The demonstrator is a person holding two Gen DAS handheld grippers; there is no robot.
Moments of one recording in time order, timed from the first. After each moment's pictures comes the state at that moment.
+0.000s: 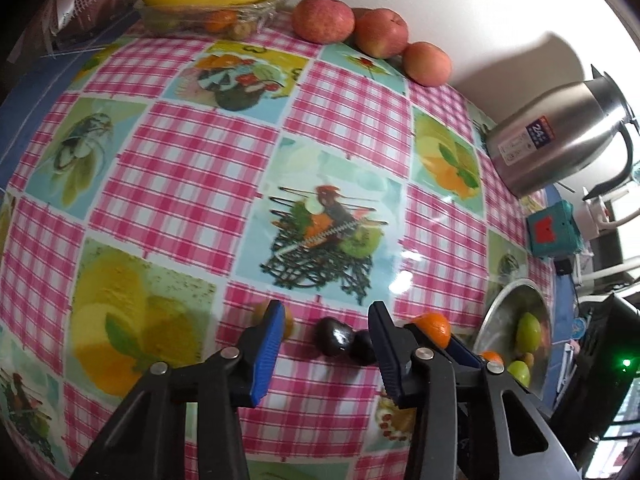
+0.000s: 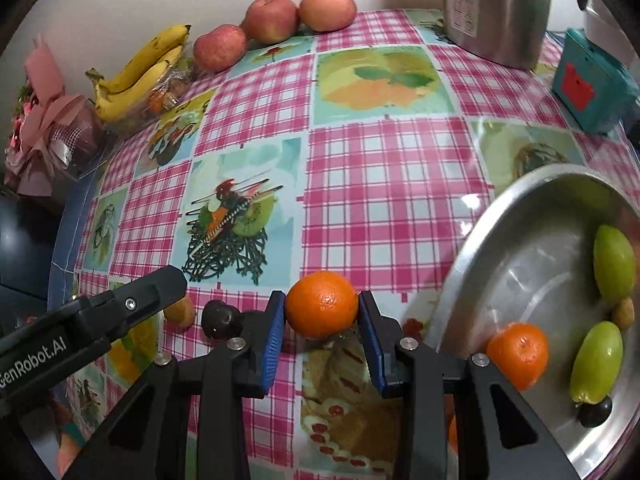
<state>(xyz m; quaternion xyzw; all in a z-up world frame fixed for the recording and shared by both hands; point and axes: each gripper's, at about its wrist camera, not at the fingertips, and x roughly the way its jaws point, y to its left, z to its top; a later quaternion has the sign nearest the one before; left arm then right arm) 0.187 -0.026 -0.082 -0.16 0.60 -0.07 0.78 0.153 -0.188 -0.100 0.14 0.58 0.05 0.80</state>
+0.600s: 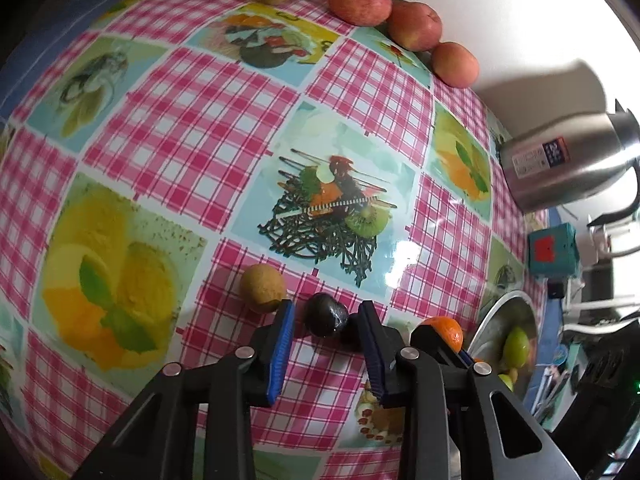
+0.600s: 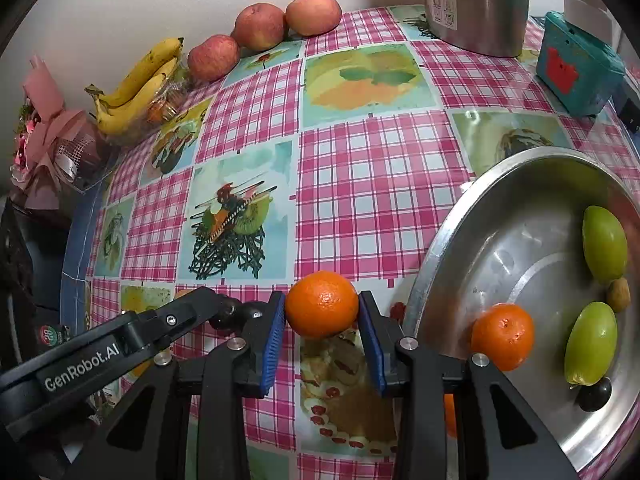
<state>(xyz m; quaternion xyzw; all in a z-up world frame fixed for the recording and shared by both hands) 0.173 -0.022 -0.099 -0.23 0.62 -0.04 0.75 0.143 -0.198 -0.088 0.16 0.58 0.05 0.80</state>
